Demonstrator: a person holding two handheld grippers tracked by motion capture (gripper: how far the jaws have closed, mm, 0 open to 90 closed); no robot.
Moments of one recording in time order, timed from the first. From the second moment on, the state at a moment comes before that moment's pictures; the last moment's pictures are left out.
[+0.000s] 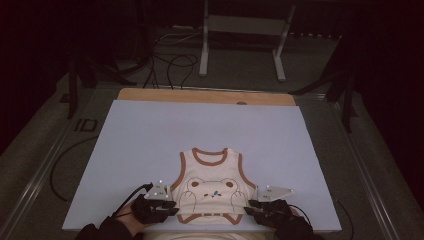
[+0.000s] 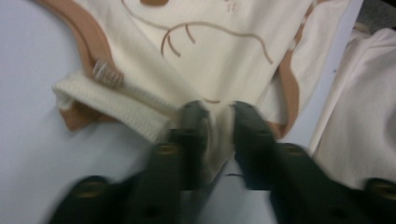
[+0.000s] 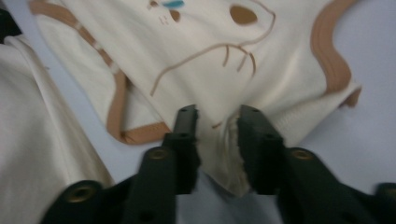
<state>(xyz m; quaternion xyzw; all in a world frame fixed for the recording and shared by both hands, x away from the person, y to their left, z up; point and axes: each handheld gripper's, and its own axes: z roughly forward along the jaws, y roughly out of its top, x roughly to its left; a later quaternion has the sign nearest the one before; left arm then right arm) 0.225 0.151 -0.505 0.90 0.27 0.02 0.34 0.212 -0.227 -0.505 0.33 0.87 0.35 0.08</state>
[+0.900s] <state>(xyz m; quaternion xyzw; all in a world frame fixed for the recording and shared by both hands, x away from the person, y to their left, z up) 0.242 0.159 -0.460 0.90 0.23 0.03 0.37 0.223 -0.227 -0.456 0.30 0.84 0.43 0.12</state>
